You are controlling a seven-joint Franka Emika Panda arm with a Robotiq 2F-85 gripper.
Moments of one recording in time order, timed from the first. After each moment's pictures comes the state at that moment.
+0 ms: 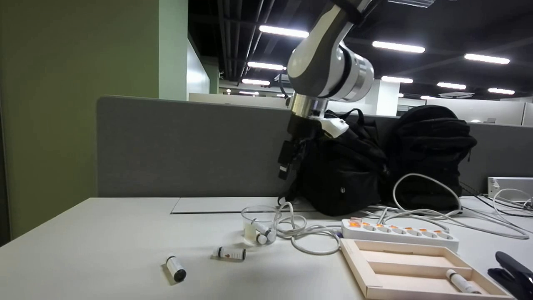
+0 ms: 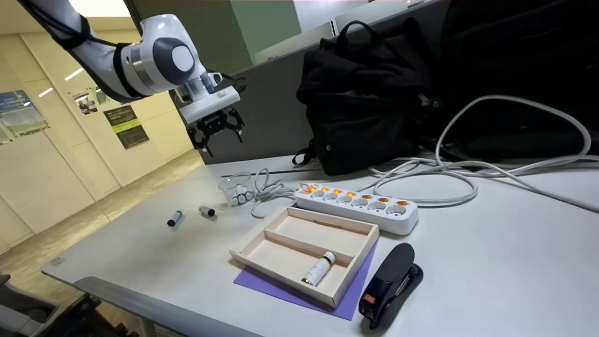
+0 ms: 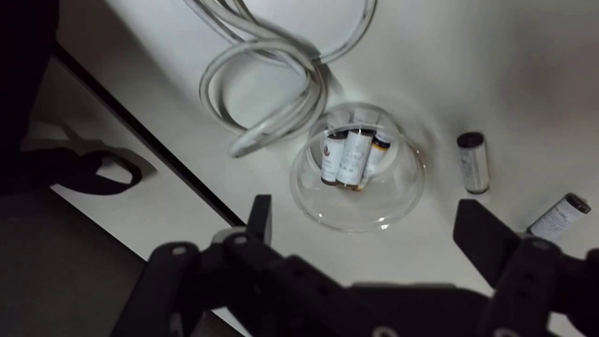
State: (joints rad) arm 0.08 0.42 0.24 -2.09 -0.03 2.77 -0.61
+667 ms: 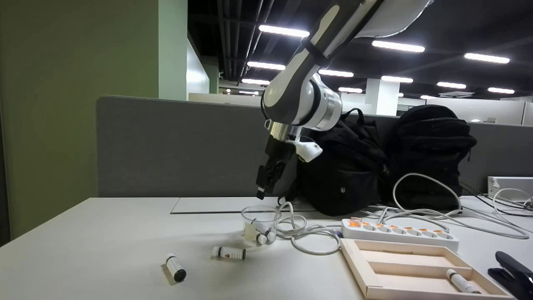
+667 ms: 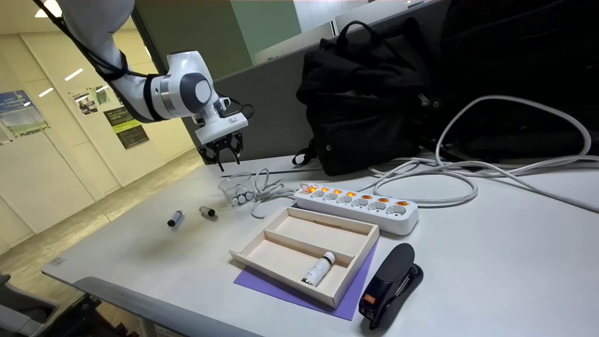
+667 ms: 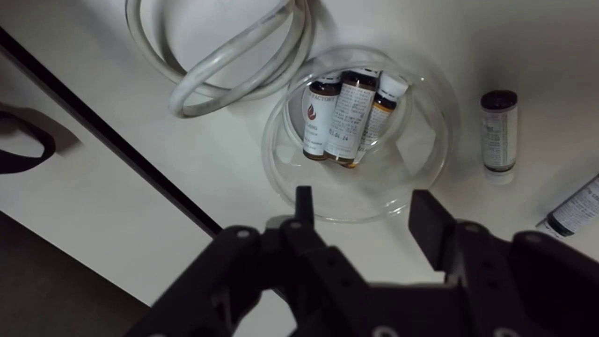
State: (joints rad) arm 0.08 0.69 0.29 -1.85 -0.04 2.77 -0.64
